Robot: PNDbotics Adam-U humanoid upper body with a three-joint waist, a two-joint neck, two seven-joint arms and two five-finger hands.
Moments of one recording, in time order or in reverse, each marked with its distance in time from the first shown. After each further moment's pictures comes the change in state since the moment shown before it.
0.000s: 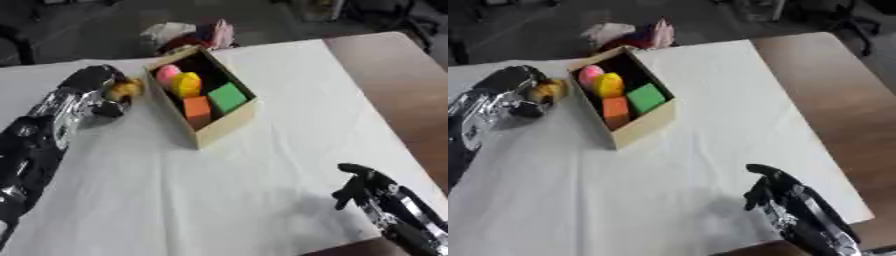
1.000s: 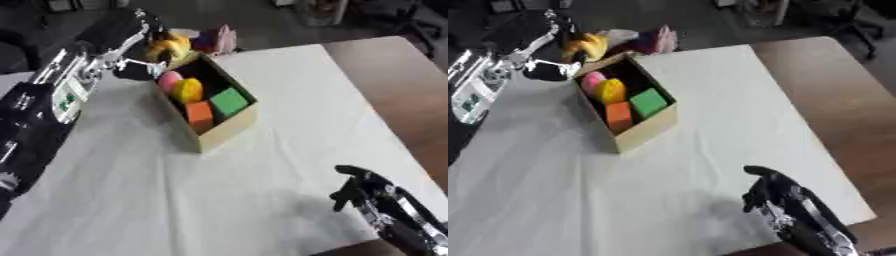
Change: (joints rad) left arm -0.025 0.005 -0.202 -0.383 0.205 -0.140 0.045; right arm 0.016 -0.004 0.000 0.000 0.001 -0.002 -0.001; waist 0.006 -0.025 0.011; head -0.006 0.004
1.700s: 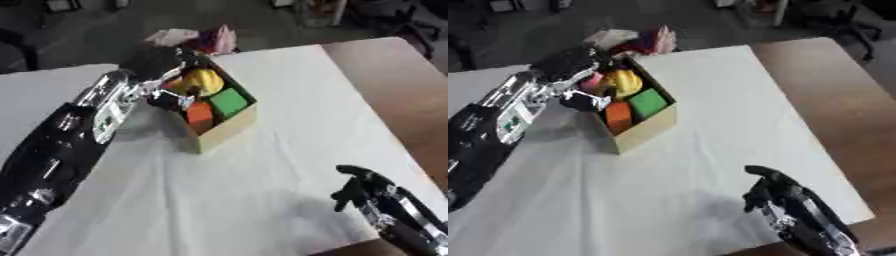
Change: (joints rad) left arm 0.025 -0.079 -0.007 0.052 -0.107 0.026 -0.050; right arm -0.005 0.000 0.000 0.000 0.000 0.002 0.002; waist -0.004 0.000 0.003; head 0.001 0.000
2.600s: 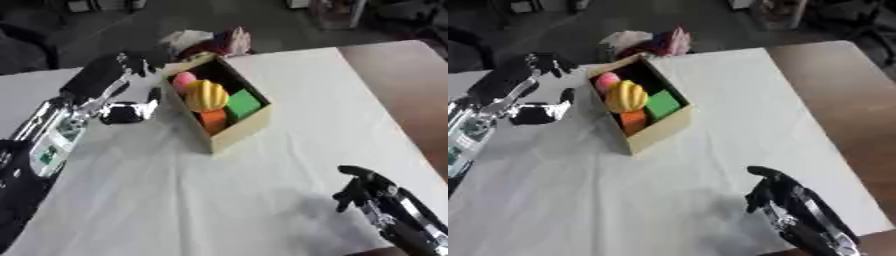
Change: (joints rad) left arm 0.341 0.094 0.158 -0.354 0.231 -0.132 0.223; right arm 0.016 -0.018 -0.033 0.000 0.003 -0.001 -0.030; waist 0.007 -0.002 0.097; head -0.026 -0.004
